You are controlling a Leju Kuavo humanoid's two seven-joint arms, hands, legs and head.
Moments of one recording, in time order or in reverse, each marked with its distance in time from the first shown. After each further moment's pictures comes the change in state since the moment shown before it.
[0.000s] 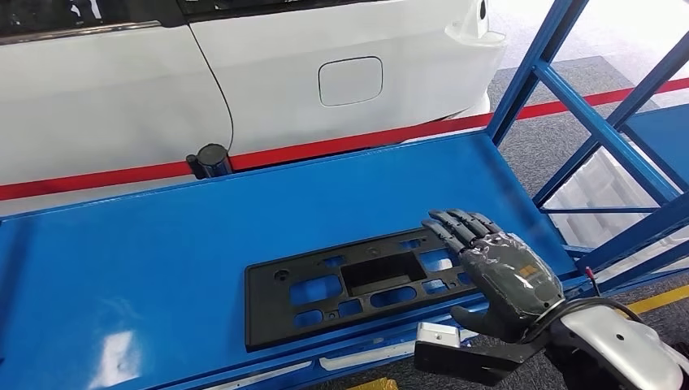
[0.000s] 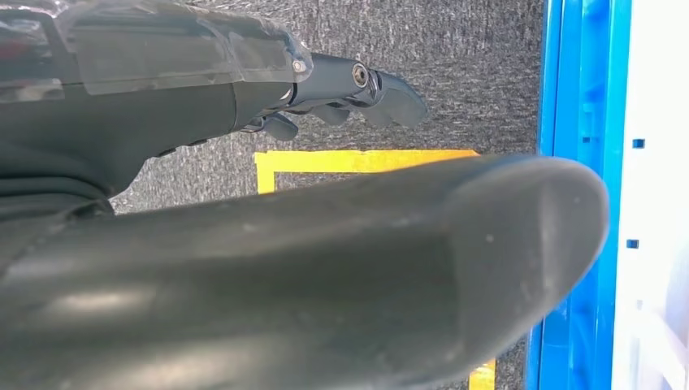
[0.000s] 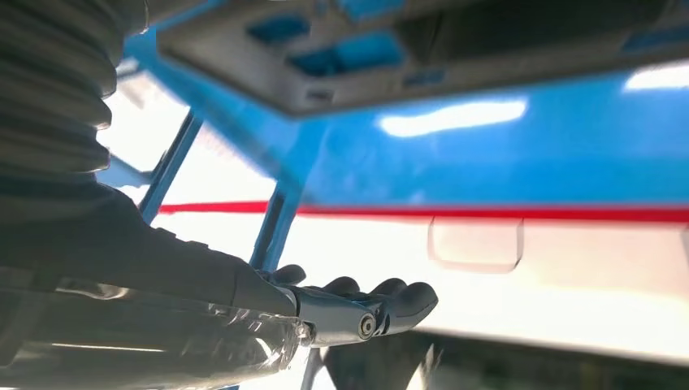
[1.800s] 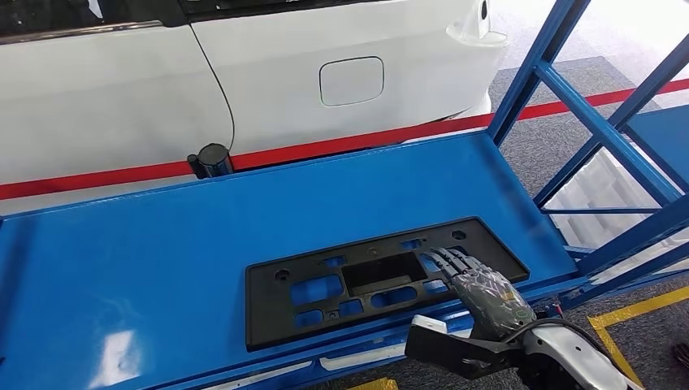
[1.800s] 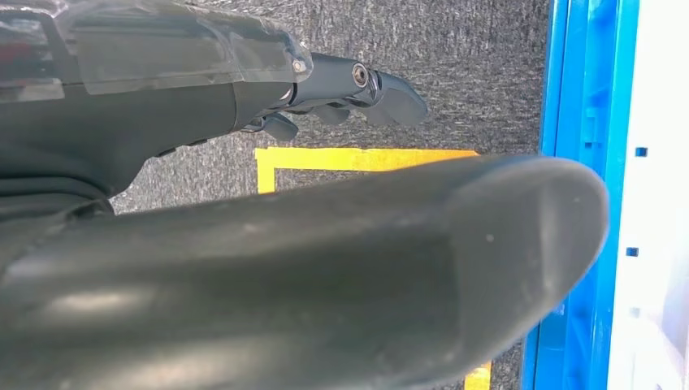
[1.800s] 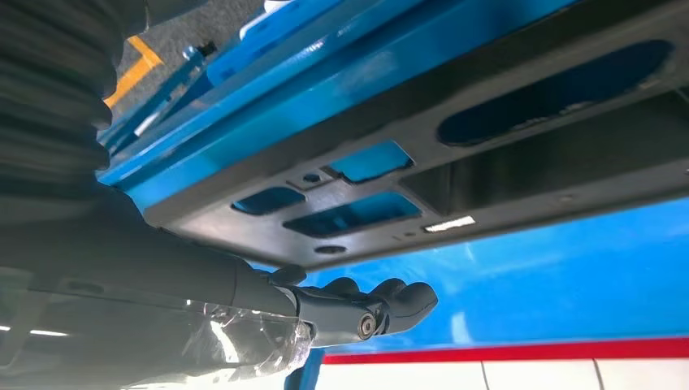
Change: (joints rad) left arm 0.000 0.001 0.000 0.000 0.022 -0.001 -0.005; right arm 0.204 0.097 0.020 0.185 -0.048 -0.184 0.000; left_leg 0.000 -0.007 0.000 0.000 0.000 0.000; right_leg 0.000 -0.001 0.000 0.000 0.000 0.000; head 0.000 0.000
